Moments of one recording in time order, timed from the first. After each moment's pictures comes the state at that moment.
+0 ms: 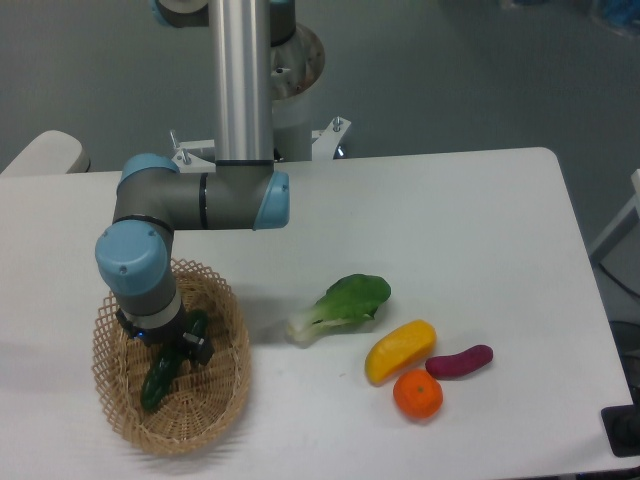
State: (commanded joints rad) arm 2.01 -2.13 -1.63 -0.87 1.55 0.44
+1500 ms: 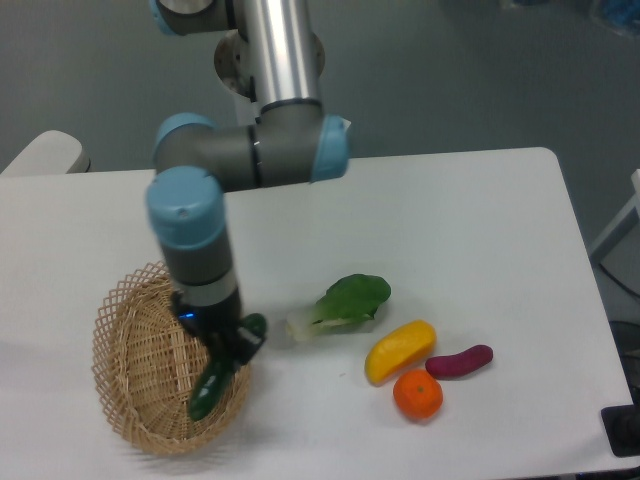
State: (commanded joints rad) arm 2.30 -1.95 -1.54 -0.97 1.55 0.87
